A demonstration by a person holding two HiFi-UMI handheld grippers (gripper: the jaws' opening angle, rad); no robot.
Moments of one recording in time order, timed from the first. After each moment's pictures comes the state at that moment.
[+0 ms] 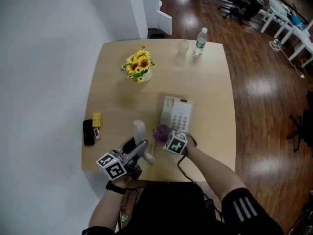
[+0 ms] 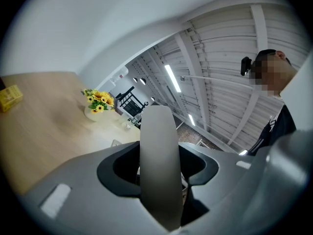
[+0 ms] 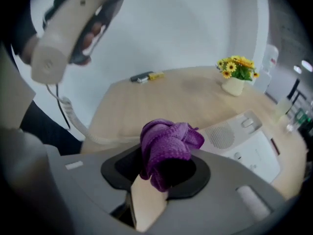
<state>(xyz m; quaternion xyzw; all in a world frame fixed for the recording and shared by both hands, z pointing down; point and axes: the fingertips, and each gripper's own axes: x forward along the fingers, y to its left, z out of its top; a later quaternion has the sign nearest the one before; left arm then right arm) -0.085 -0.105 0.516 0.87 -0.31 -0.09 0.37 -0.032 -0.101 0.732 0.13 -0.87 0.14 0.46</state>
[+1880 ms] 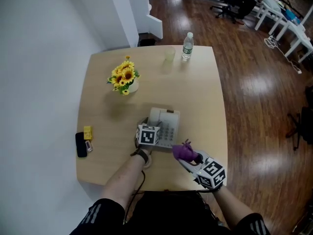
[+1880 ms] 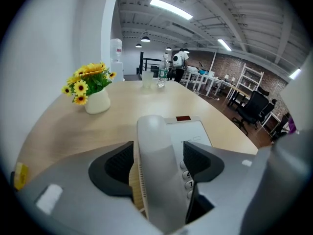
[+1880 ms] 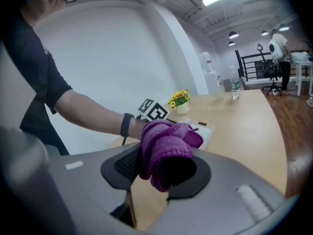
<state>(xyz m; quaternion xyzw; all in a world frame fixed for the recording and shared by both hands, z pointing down) 0.034 -0.260 0.709 0.79 -0.44 0.33 0.25 0.130 -0.068 0.585 0.32 -0.89 0.29 0.17</state>
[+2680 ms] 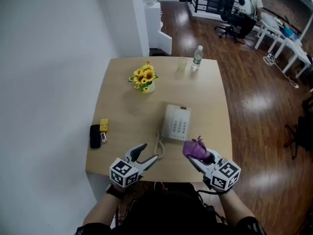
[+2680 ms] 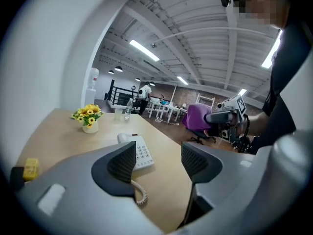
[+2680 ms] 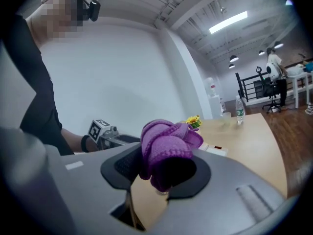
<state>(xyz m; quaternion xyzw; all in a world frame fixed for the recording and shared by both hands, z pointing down) -0.069 -0.028 0.513 0.93 -0.28 0.14 0.19 0.084 0.002 0.471 0.36 -0.91 0.22 0.07</state>
